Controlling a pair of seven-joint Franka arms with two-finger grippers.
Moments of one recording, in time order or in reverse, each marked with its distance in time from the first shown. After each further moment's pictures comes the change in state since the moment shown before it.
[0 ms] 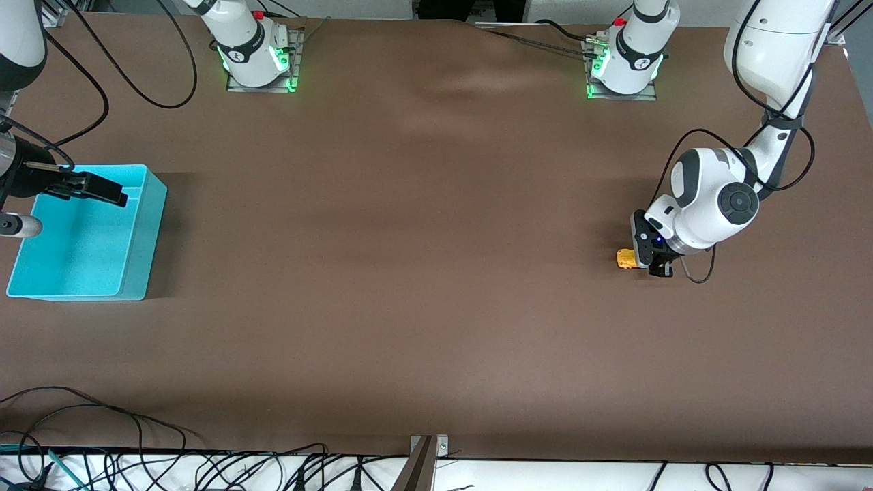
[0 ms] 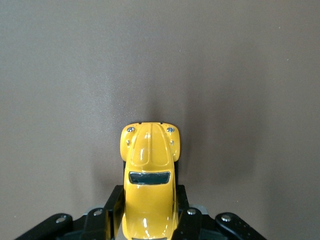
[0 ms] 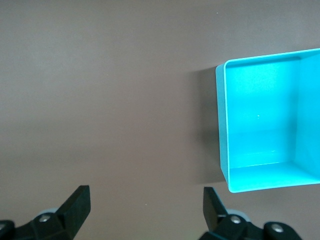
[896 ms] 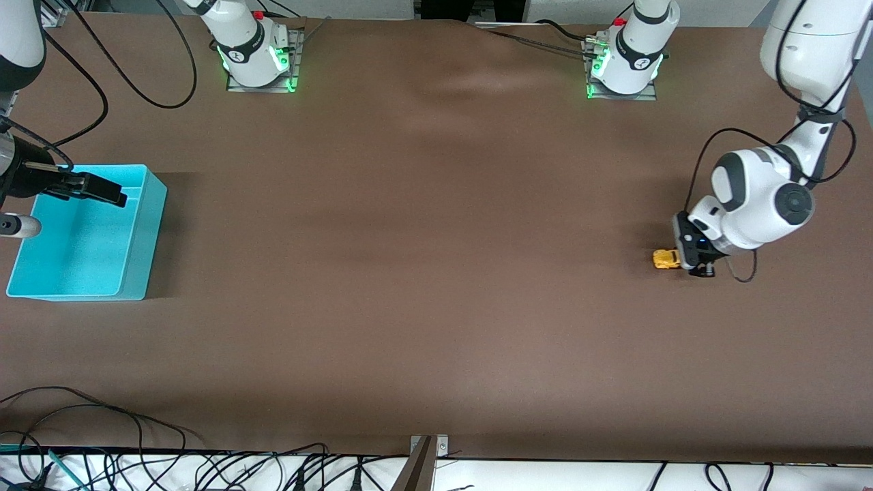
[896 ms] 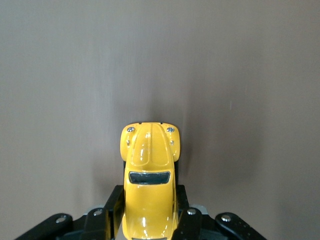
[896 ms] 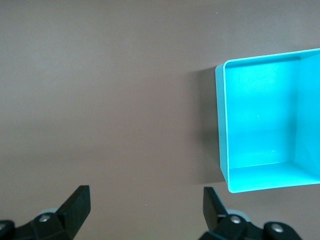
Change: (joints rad) left arm 0.218 0.021 0.007 0.035 0.000 -0.013 0.197; right arm -0.002 0.001 -0.001 0.000 0.000 0.001 -0.002
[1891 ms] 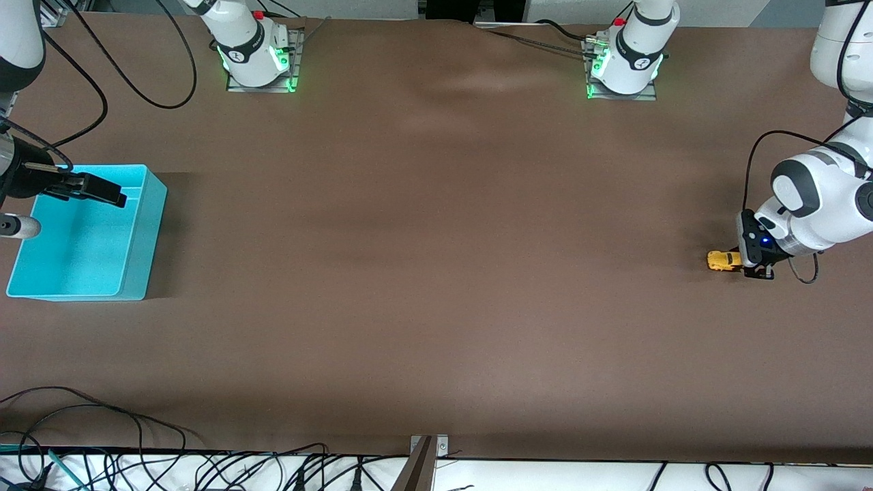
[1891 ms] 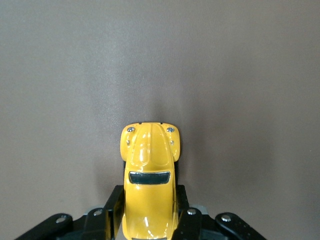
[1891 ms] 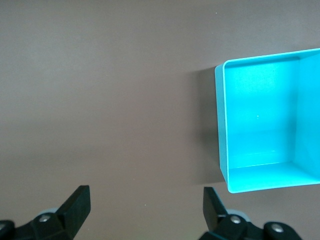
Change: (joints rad) left arm 0.168 0.064 0.003 0.110 0.000 -0.022 0.260; right arm -0.003 0.001 0.000 0.000 0.000 0.001 -0.001
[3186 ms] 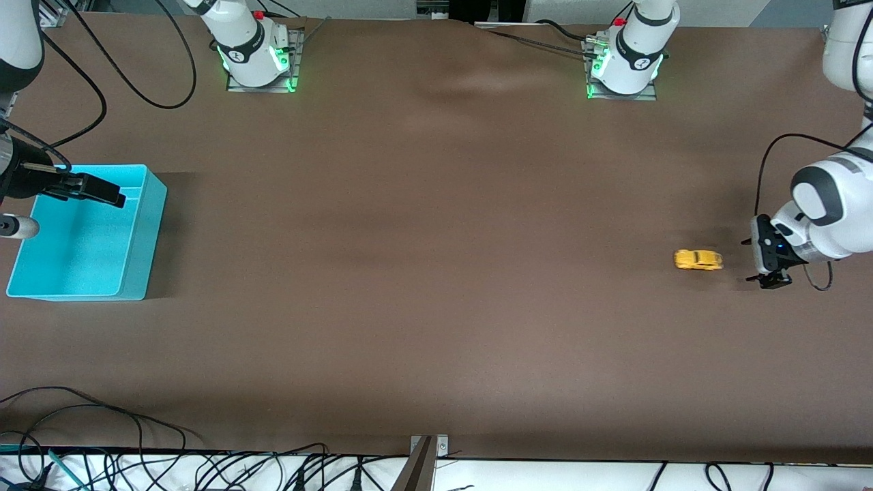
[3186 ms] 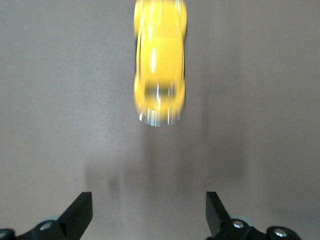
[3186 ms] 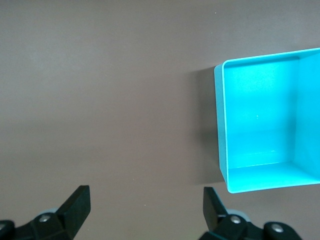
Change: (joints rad) left arm 0.016 -0.002 -0.003 0.152 0.000 -0.257 -0.038; right arm -0.002 0.002 0.000 0.000 0.000 0.002 -0.002
